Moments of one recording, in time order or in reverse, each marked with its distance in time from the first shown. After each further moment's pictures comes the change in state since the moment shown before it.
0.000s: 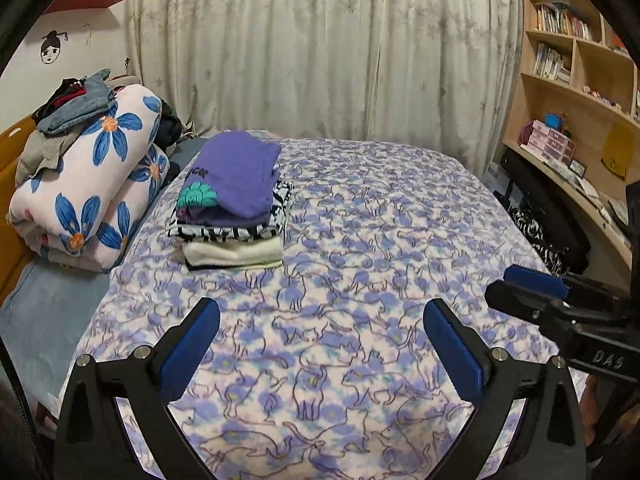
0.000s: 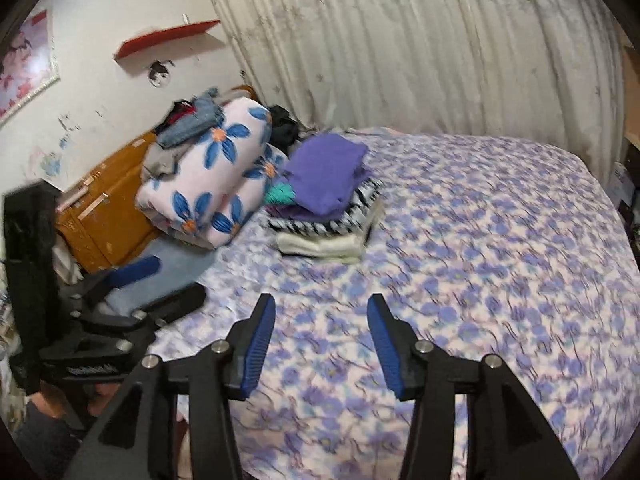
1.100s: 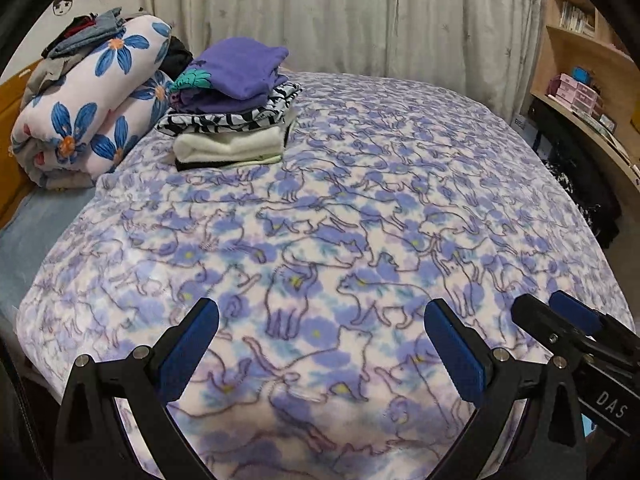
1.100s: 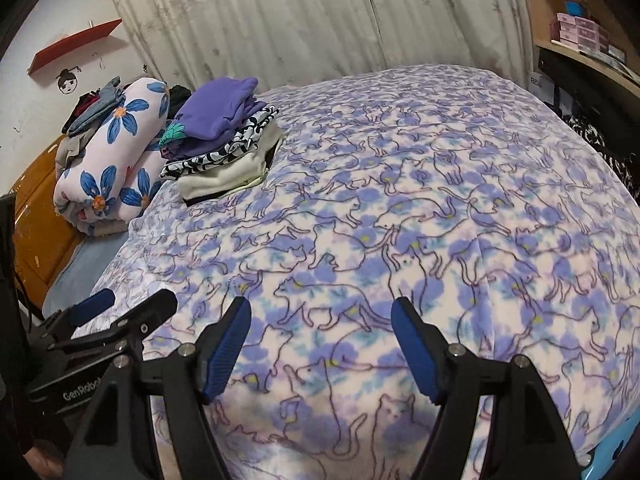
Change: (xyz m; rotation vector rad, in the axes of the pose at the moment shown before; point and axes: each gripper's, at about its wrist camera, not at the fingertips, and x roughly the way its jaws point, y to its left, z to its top) left arm 0.099 -0.037 -0.162 -0.047 0.142 0.072; right arm 0.046 -0.055 -0.172 0.219 0.034 -0.223
